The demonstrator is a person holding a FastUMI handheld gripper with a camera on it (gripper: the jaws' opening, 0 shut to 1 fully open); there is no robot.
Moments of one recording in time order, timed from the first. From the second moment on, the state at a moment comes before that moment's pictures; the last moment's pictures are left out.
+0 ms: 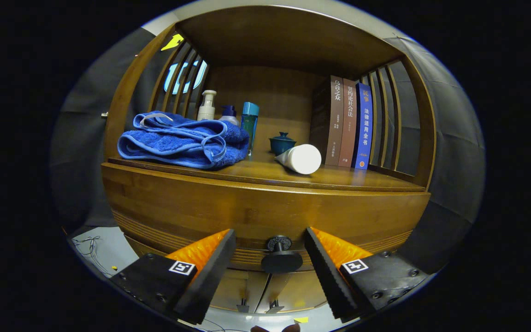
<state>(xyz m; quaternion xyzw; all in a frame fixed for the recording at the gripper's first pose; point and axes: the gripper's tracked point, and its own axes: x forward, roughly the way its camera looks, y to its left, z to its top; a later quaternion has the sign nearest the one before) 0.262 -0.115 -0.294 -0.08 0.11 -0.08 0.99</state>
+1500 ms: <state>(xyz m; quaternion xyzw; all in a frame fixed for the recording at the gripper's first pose) 0.183 -0.078 -0.082 -0.08 0.05 -0.06 0.99</state>
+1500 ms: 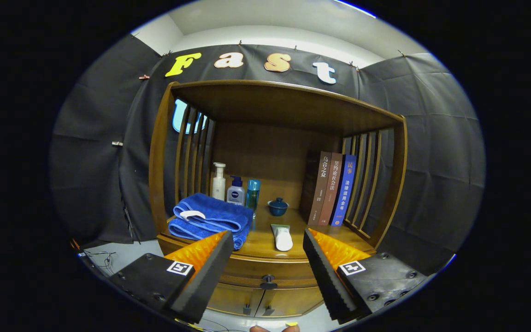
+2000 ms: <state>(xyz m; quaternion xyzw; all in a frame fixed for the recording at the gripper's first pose) 0.168 -0.079 -0.036 -0.09 0.02 -0.07 0.99</state>
